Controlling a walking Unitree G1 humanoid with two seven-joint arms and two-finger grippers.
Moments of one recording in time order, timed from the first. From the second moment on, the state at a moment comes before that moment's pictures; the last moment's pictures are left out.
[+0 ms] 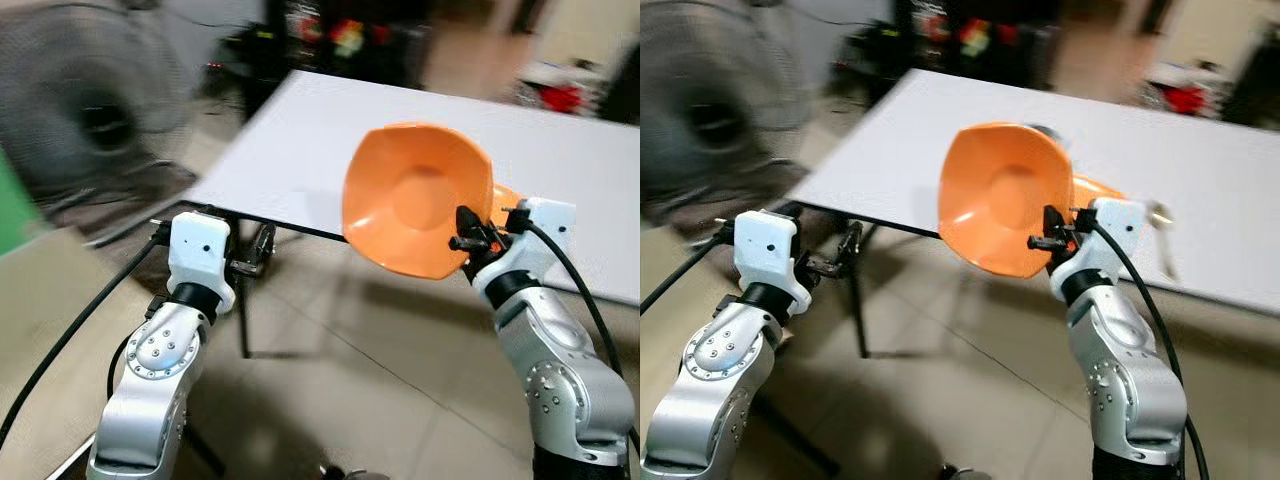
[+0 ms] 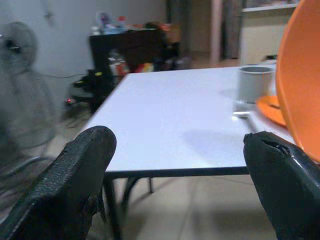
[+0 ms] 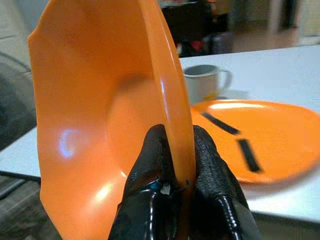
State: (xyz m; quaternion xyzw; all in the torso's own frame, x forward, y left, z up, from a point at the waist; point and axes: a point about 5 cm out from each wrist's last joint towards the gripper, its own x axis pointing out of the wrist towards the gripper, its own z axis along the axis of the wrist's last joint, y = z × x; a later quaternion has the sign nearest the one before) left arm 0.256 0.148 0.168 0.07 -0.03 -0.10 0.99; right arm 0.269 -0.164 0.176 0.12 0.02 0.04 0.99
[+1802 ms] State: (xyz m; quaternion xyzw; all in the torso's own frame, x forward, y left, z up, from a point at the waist) left arm 0.256 0.180 0.169 0.08 -0.03 -0.04 1.00; right arm 0.286 -0.149 0.178 0.22 0.07 0.11 0.97
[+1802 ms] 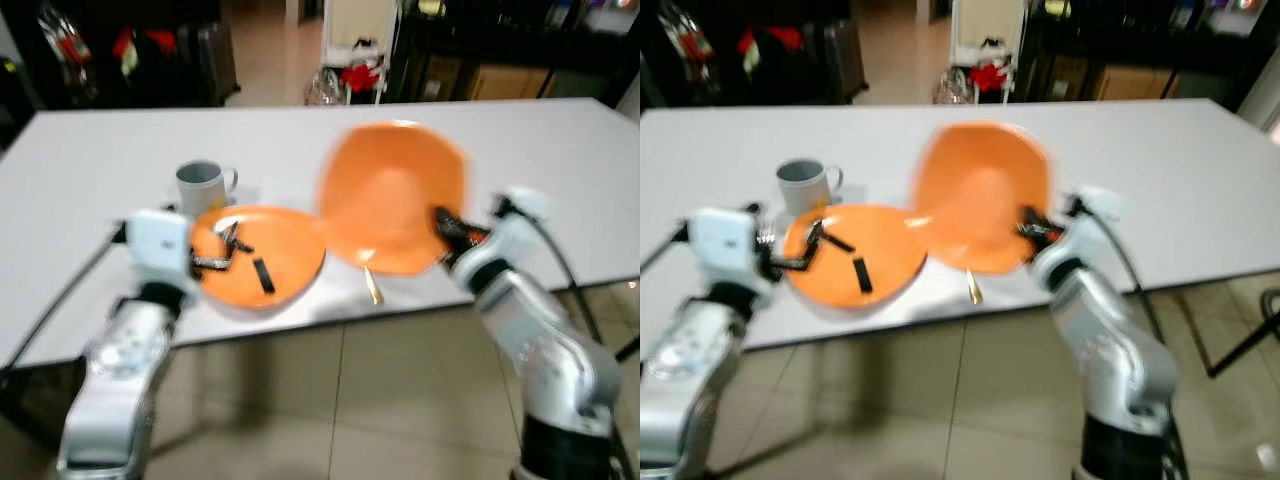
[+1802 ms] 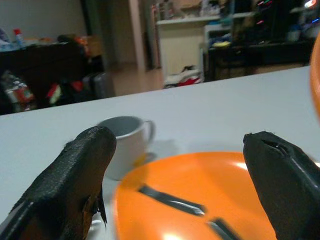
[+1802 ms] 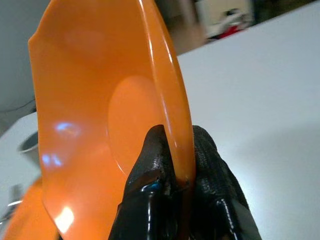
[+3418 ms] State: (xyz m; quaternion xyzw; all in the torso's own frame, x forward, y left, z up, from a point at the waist) left arm 0.243 0.178 0.184 0.11 -0.02 -0.27 0.96; right arm 0.384 -0.176 0.178 0.28 0.24 0.07 0.93
